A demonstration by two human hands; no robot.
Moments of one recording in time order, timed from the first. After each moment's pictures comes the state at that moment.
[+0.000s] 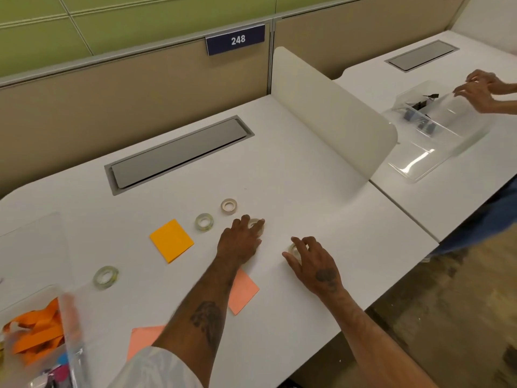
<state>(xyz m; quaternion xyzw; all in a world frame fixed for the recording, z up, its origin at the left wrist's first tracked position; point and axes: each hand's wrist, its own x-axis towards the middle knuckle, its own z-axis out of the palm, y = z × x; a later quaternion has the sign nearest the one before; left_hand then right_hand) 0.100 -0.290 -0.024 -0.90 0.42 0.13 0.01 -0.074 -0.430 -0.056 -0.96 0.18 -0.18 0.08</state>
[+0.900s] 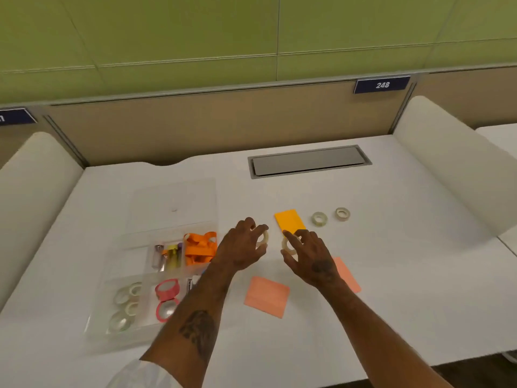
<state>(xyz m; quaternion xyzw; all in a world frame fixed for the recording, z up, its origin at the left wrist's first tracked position) 0.095 0.010 0.047 -0.95 0.28 0.03 -0.11 0.029 -0.195 0.002 -0.97 -0.09 -0.21 0.13</state>
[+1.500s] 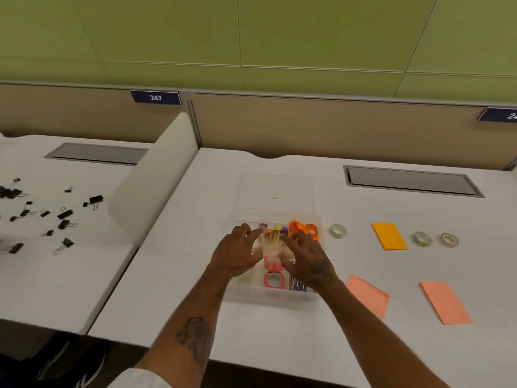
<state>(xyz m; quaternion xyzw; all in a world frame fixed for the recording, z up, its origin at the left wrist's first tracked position) 0.025 0.286 0.054 -0.98 0.13 -0.01 -0.12 0.028 0.065 0.021 -0.93 -0.25 -0.19 0.18</state>
